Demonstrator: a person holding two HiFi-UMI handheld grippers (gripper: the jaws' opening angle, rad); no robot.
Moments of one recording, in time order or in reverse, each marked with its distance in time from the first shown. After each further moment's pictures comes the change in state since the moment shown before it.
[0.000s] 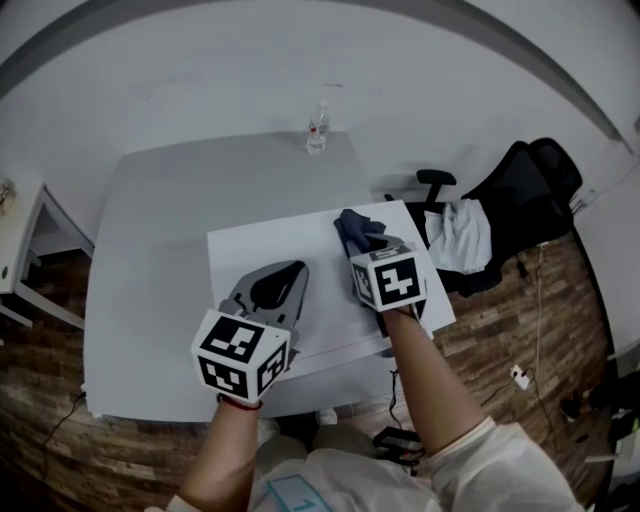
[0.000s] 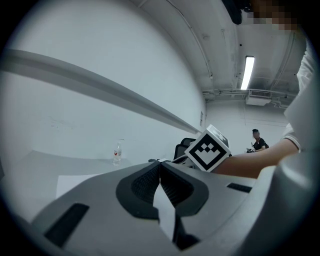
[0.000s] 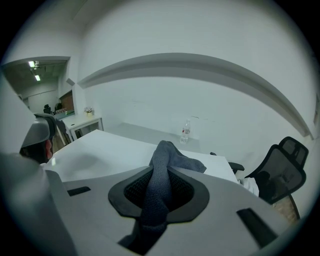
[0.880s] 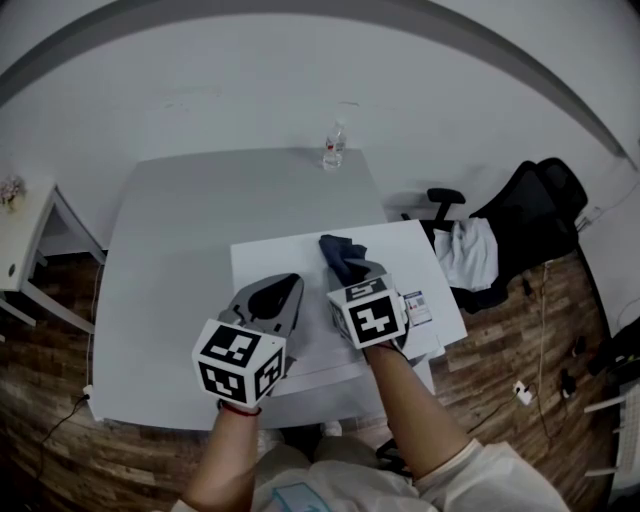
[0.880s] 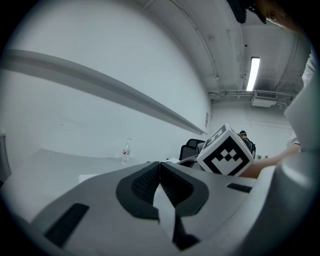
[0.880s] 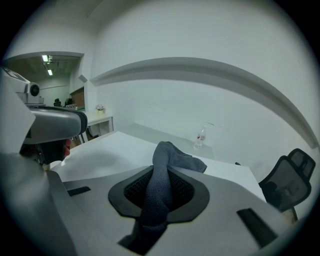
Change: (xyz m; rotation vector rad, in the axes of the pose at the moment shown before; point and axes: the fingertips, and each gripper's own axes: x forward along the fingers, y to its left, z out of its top) left arm -0.025 0.041 0.000 -0.032 0.001 0.052; right arm 0.004 0.083 0.018 -0.092 -0.034 0.061
